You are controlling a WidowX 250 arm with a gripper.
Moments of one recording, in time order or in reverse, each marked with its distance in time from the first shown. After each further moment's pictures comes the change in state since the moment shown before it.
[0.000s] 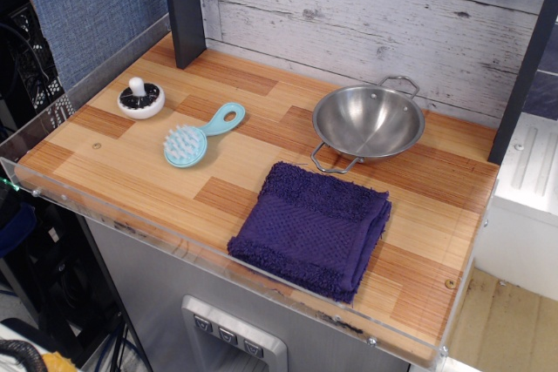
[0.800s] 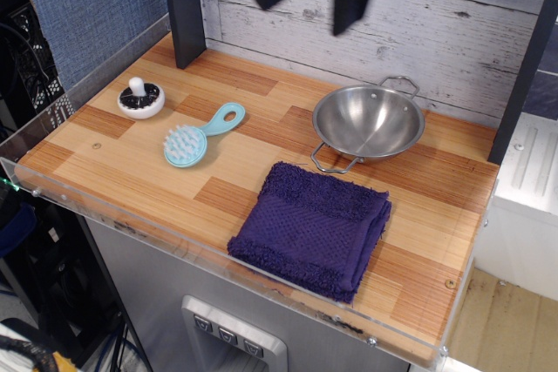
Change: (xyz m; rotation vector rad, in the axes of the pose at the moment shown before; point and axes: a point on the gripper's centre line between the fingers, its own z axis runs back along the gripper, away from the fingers) arm 0.026 -0.051 -0.033 -0.027 0.025 -0.074
